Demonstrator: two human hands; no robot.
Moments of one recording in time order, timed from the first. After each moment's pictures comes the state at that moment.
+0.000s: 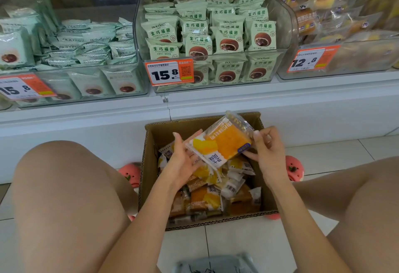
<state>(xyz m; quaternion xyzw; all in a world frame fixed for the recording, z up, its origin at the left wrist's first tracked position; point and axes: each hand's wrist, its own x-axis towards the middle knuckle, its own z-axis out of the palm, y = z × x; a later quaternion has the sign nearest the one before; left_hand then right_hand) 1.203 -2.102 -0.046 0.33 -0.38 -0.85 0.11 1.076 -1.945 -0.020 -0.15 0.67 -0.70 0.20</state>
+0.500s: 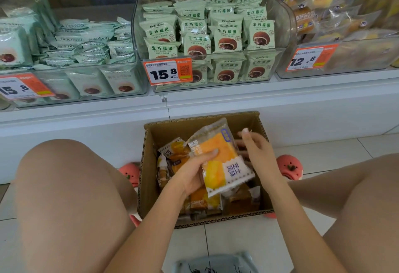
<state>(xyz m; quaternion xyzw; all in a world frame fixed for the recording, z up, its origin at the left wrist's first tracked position) 1.198 -2.072 -0.039 0.31 -0.38 -0.87 0.00 1.081 -1.952 -0.021 -0.15 0.76 -0.58 0.26</state>
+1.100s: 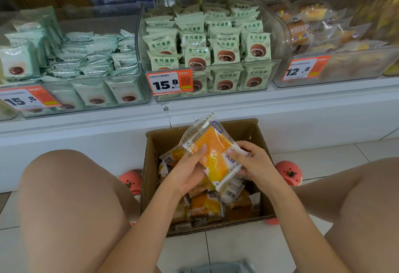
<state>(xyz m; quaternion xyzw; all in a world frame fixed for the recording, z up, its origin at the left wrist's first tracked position) 1.200 -2.089 -0.024 0.20 -0.32 -0.92 0.08 1.084 -1.948 -0.003 -0.18 0.68 -0.59 0.39</state>
